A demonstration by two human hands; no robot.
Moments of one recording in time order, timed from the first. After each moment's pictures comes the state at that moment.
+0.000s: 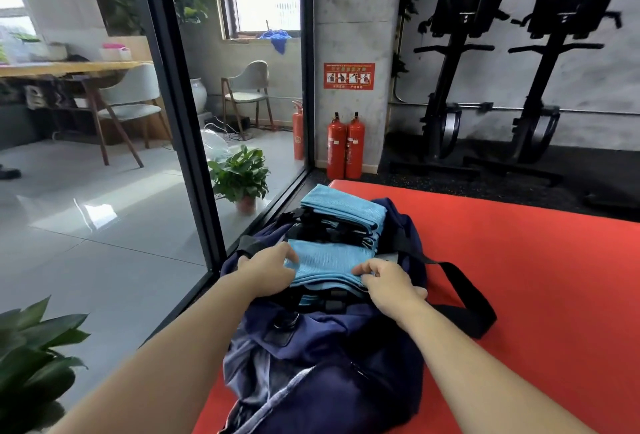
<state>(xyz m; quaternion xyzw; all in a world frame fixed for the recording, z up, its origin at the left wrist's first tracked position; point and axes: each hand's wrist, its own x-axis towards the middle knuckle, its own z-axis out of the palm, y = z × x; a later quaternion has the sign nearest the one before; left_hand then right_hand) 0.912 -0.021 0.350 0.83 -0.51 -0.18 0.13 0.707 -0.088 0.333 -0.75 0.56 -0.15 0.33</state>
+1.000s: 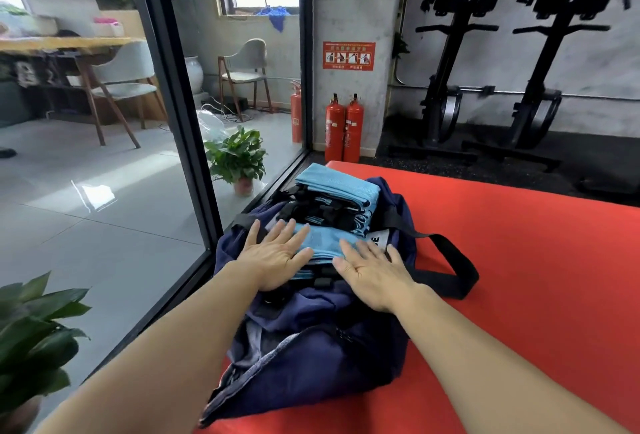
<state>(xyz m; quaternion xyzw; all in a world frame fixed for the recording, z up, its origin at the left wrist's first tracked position) 0.894 -0.016 0.325 0.78 -0.62 -0.07 -0.03 0.697 -0.079 0.330 -0.90 0.42 0.06 0.13</state>
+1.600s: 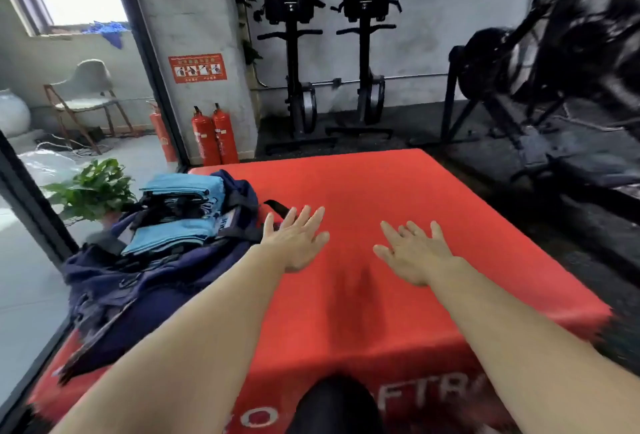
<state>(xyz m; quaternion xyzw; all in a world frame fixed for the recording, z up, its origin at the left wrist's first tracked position) 0.596 0.007 0.379 0.65 -0.76 -0.07 -0.02 0.376 0.018 0.370 -0.75 0.65 0.08 0.04</state>
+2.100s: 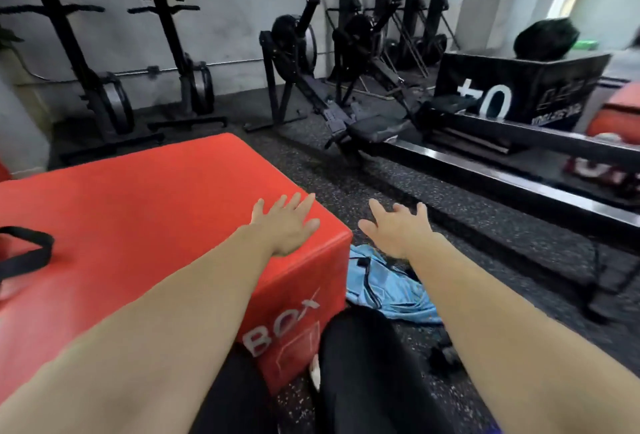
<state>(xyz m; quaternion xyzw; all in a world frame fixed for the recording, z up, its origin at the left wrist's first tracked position) 0.264 0.060 0.371 0.43 -0.90 -0.05 -0.06 0.077 0.166 0.368 -0.58 0.81 0.08 0.05</state>
